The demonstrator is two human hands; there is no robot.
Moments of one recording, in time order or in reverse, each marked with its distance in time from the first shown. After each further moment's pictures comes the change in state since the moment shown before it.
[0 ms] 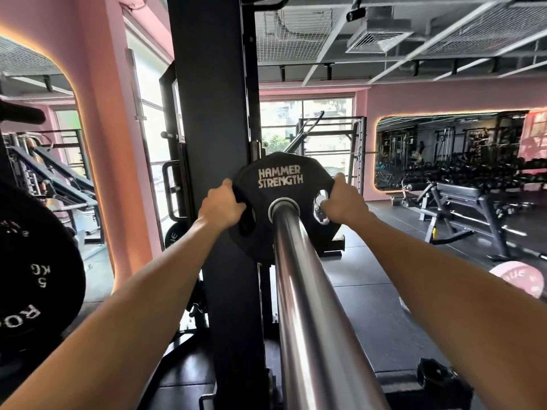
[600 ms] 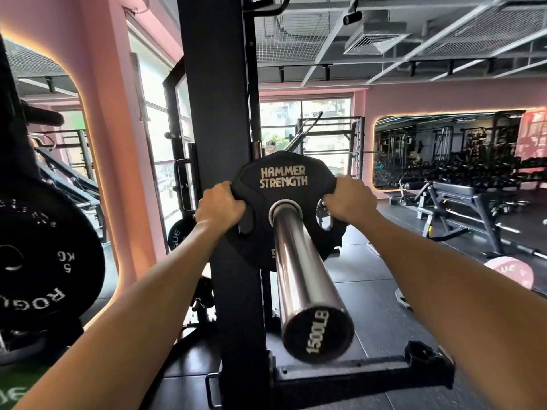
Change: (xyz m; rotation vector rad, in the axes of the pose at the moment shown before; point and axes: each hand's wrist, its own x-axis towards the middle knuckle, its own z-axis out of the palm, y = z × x) left_hand -0.064 0.015 -0.031 -0.037 0.108 -0.021; right_hand -0.050 -0.003 -0.038 -0.178 0.108 -0.041
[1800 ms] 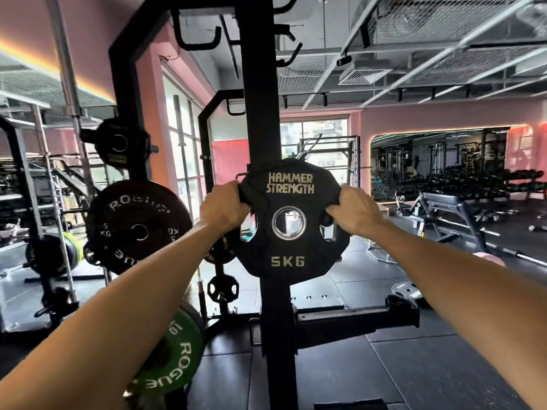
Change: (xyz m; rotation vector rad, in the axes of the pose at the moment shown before) left_hand -0.278 -0.001 -0.285 0.122 0.053 0.190; right_hand -0.329 -0.117 -0.225 0.045 -0.054 -0.113
